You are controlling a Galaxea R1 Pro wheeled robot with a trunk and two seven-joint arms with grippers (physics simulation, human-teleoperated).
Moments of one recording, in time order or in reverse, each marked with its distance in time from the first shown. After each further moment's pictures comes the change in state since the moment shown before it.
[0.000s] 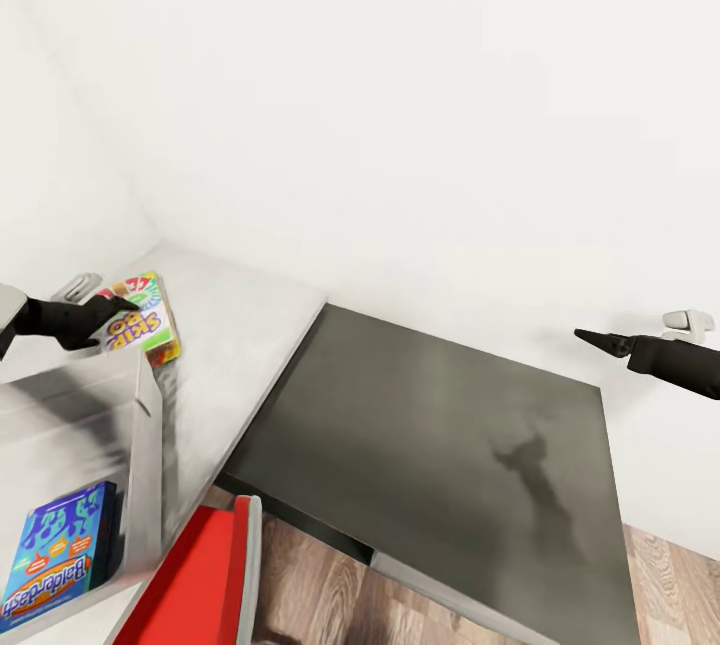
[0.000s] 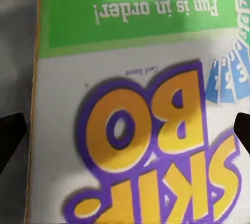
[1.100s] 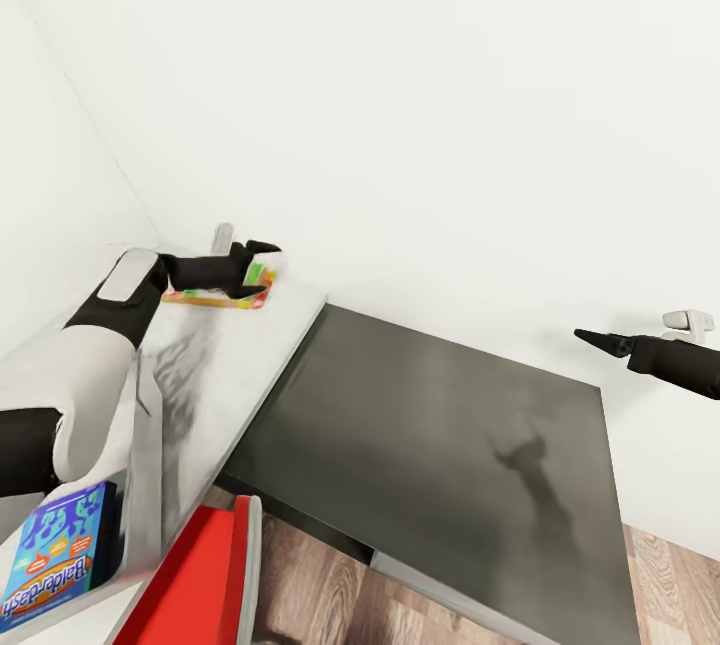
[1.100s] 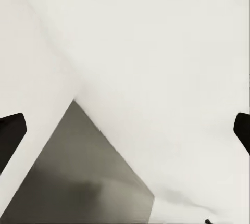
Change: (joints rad) left arm -0.034 -0.377 0.031 -0.147 0.397 0.111 0.002; right arm 0.000 0.000 0.000 0.000 0.000 0.000 0.000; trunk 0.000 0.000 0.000
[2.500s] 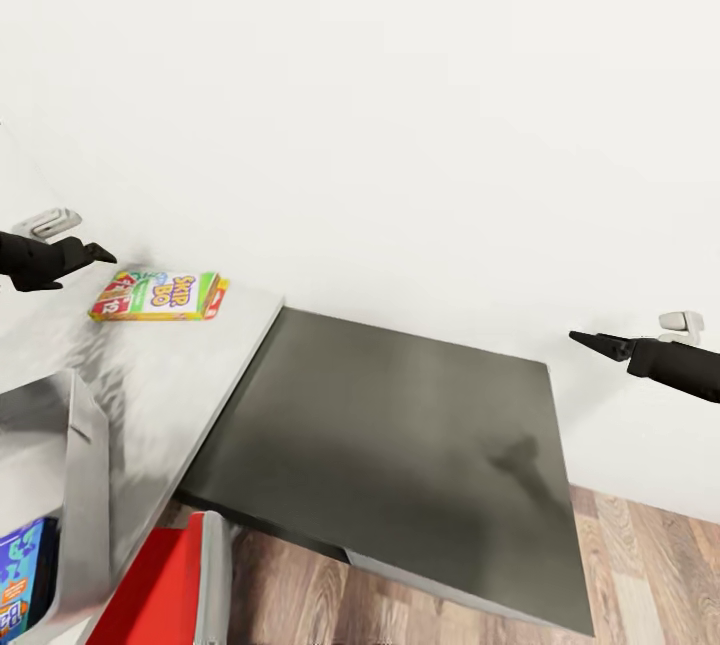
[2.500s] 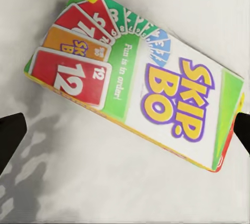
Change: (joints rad) left arm 0.013 0.510 -0.283 -0.386 0.126 0.030 0.556; right arm 0.006 0.001 -0.003 0.000 0.001 0.001 0.119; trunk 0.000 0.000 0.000
